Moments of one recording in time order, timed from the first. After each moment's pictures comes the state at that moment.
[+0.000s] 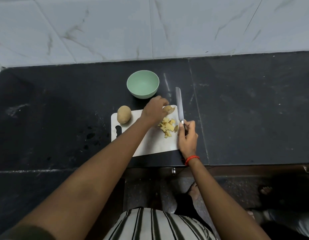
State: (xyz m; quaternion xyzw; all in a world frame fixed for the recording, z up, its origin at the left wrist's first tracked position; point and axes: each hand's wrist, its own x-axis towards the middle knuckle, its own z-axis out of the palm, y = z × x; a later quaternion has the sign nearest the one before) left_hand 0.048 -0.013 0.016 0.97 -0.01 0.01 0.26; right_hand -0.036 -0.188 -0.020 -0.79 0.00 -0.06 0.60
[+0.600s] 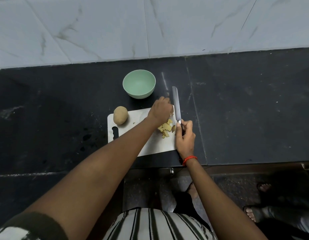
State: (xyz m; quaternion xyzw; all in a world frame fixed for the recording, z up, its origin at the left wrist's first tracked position) left_hand 0.060 -0.048 0.012 0.99 -0.13 0.02 0.04; right_hand -0.036 -0.188 -0.019 -0.79 0.00 -0.06 0.60
